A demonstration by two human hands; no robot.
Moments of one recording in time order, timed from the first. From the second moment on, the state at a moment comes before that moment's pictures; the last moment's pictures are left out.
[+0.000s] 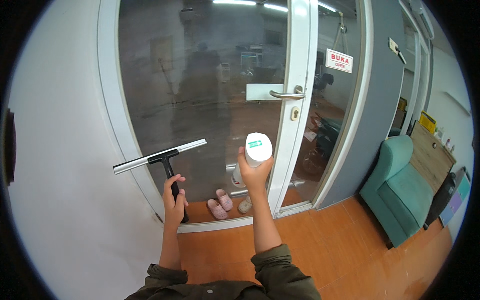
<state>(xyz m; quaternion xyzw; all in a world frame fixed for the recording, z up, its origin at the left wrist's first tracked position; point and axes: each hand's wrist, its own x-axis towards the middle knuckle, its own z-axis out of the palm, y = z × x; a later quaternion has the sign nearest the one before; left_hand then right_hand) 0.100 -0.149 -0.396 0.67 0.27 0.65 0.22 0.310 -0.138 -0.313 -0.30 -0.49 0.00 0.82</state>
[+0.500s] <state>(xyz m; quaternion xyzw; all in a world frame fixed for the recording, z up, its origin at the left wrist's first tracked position) 0.091 -0.167 -0.386 0.70 0.21 0.64 0.26 0.305 -0.189 -0.305 -0.40 -0.49 -0.10 0.77</state>
